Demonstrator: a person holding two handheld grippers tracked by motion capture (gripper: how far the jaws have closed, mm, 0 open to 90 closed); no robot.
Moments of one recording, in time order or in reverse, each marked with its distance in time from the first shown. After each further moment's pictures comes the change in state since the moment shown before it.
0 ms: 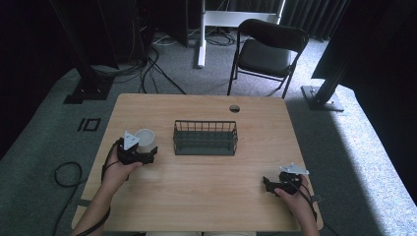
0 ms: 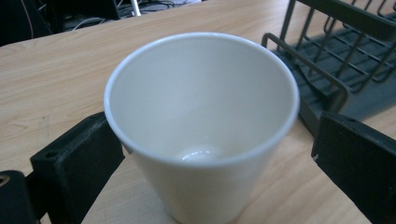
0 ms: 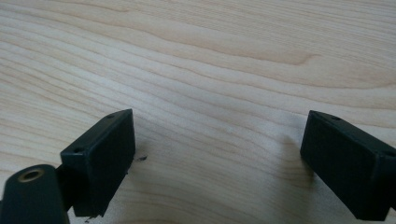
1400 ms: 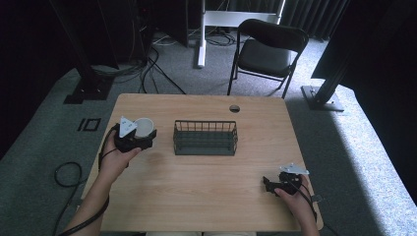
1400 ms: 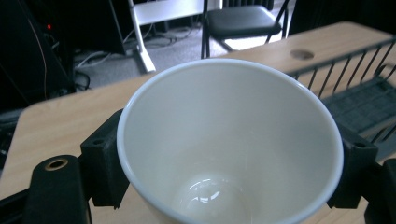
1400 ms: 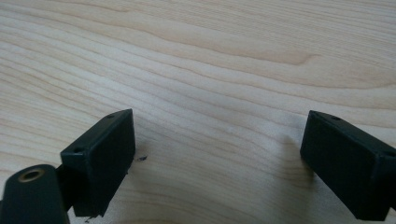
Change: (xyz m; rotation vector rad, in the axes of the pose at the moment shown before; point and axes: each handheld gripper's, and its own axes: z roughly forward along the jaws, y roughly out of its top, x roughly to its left) left arm -0.003 0.062 -0.028 -0.112 0.003 0.029; right arm 0.000 0.000 0.000 0.000 0.000 -0.001
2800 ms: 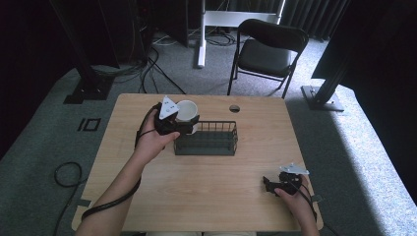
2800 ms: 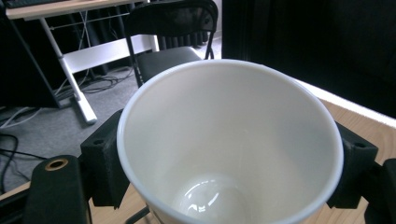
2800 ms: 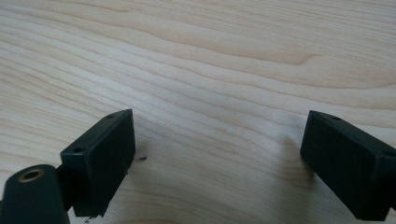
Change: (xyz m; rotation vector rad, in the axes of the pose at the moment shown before) left arm -0.094 0.094 0.034 -0.111 -0.230 0.082; right arm 0.000 0.000 0.000 -0.001 0.000 0.001
